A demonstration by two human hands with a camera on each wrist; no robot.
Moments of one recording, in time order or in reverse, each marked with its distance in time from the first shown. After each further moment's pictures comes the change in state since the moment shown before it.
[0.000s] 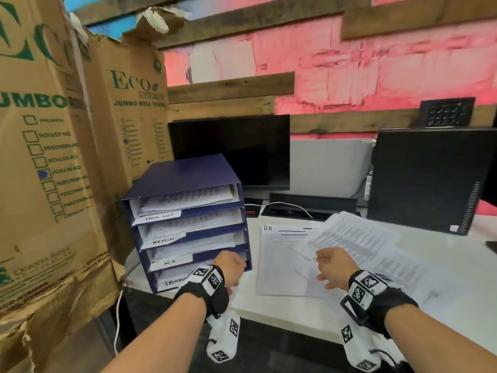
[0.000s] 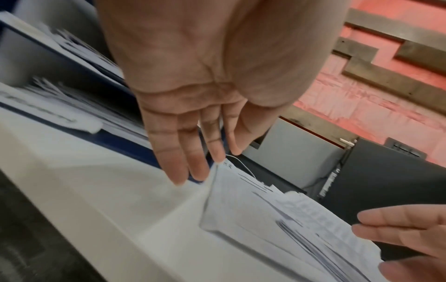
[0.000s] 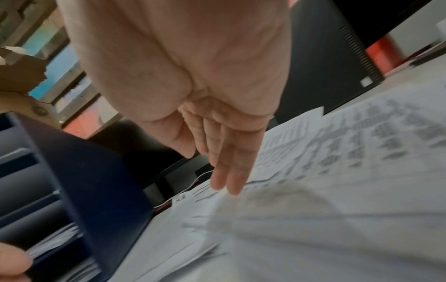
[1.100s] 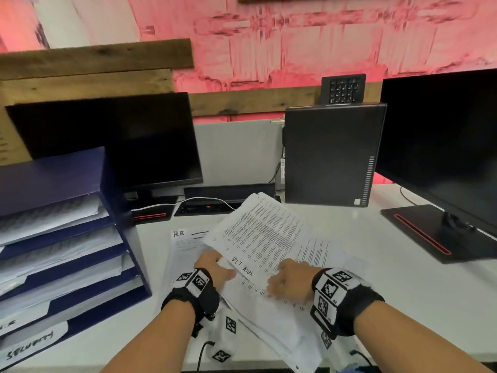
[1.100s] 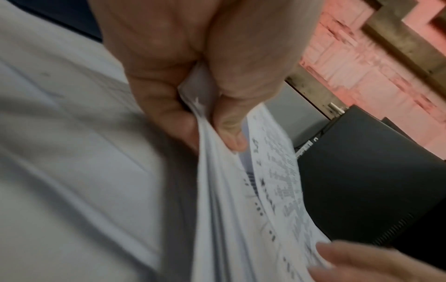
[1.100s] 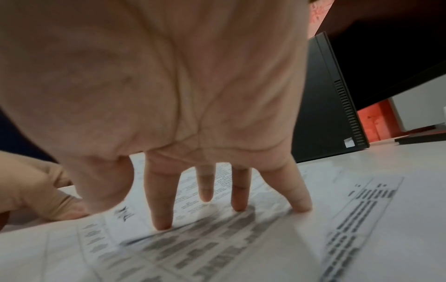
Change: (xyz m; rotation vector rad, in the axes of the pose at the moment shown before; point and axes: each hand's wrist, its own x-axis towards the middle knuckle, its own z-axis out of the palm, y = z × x) left_hand 0.096 0.076 0.155 0.063 -0.102 0.206; right_hand 0.007 0.048 -0.093 -0.894 -0.320 0.070
